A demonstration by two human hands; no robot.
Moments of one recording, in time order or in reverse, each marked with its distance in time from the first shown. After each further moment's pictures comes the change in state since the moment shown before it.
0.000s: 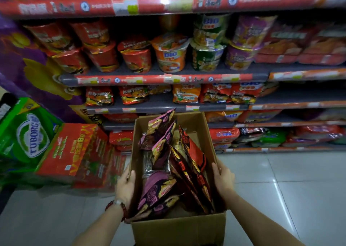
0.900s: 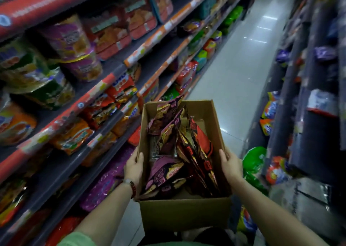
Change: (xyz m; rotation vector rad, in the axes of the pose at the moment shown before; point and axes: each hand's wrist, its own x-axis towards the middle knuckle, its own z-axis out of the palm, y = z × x) left_hand 0.061 0.123 0.208 0.478 -0.870 0.444; right_hand -0.094 0.095 -0.051 0.317 0.828 0.602
